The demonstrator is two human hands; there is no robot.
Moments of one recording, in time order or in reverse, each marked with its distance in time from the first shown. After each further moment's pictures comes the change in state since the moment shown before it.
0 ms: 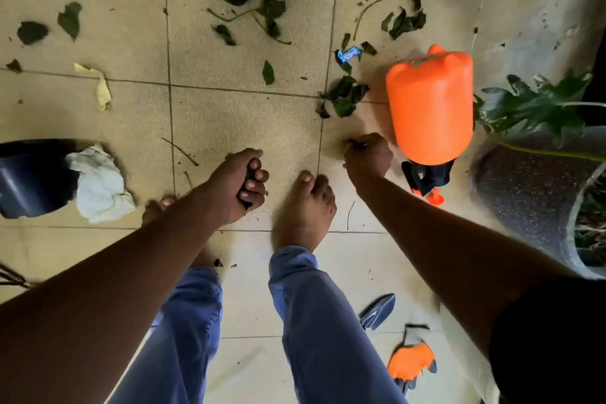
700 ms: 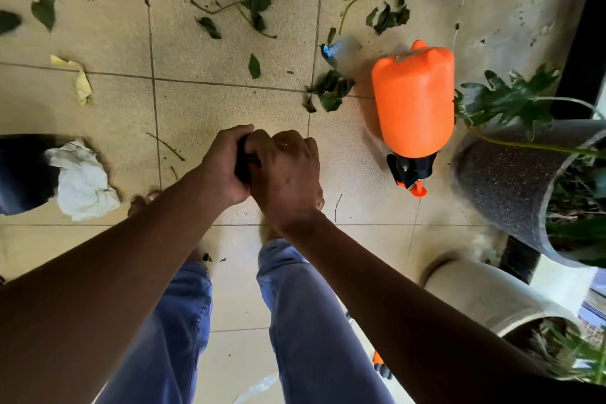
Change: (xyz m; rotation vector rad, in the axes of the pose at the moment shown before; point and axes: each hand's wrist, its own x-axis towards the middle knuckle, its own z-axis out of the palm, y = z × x) left_hand -0.004 0.008 0.023 -0.095 -0.068 0.100; right_hand -0.146 -0.086 -0.012 -0.227 0.036 -0.910
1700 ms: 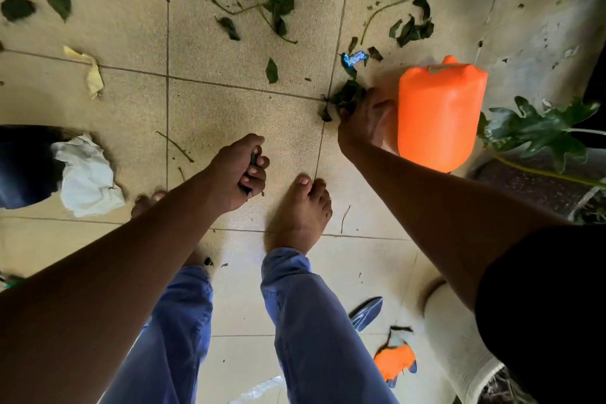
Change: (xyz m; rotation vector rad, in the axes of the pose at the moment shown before) left_hand 0.011 0.012 -0.014 0.056 0.064 -0.050; right_hand 0.097 0.151 0.059 -0.238 -0.177 0.678
